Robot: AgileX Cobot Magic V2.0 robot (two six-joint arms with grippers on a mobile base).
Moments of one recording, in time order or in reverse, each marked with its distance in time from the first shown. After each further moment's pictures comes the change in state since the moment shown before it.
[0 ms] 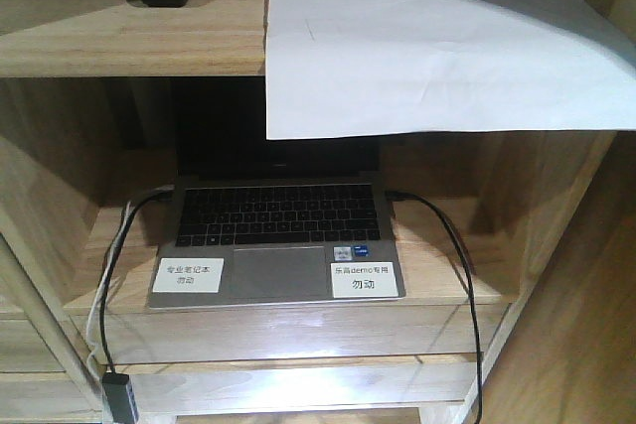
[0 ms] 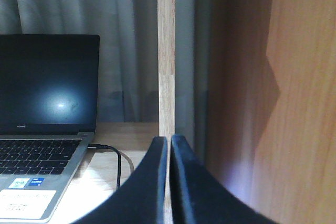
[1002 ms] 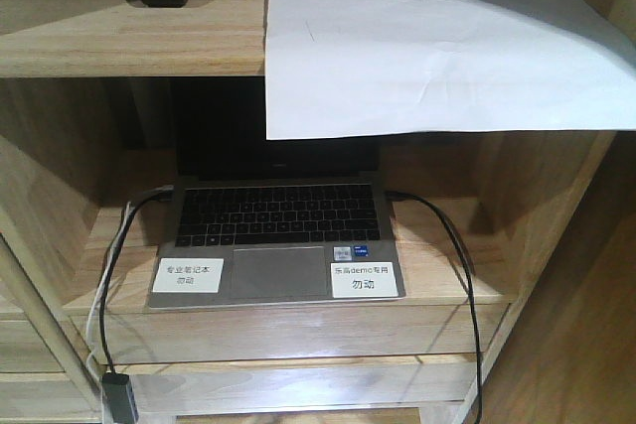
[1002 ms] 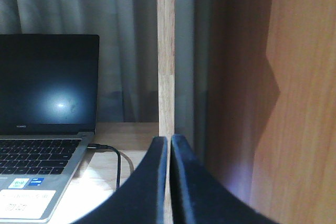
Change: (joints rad) left arm 0.000 0.052 -0.333 -0.001 -0.192 0.000; right arm 0.000 0.000 0.000 0.000 0.000 0.000
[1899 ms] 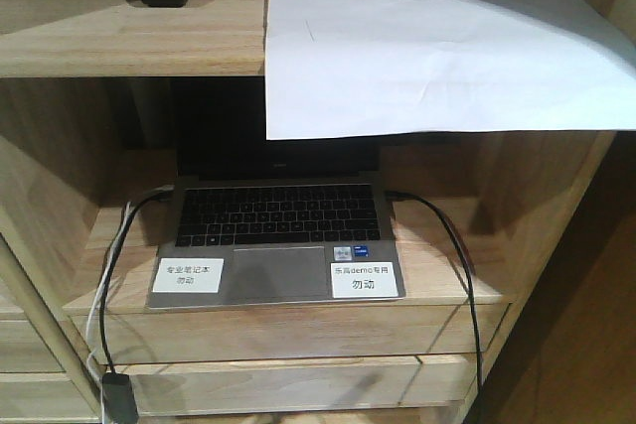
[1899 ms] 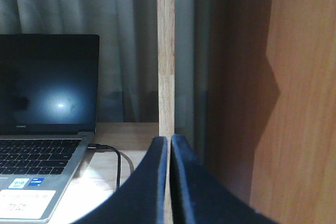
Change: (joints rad) left arm 0.000 0.392 -0.315 -0.002 0.443 0.000; right arm 0.000 0.000 0.000 0.000 0.000 0.000
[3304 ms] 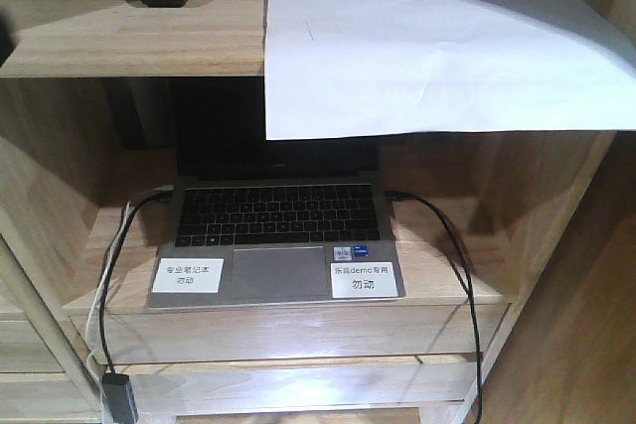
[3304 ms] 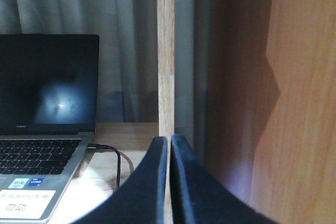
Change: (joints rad) left arm -0.444 0.318 -0.243 -0.028 -0.210 0.055; right arm 0.000 0.000 0.000 0.000 0.000 0.000
